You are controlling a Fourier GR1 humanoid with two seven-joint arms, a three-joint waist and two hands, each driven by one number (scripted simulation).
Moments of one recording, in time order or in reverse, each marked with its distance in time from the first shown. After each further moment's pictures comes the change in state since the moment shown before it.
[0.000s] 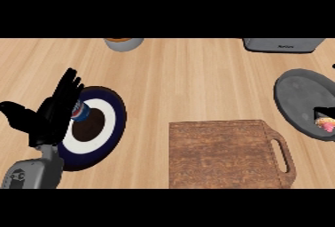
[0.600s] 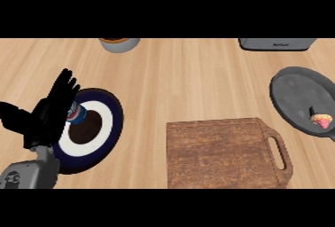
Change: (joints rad) left arm 0.010 0.010 0.017 -0.014 0.009 0.000 0.018; right arm 0.106 -0.227 -0.212 0.107 -0.240 0.425 -0.094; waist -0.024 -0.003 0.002
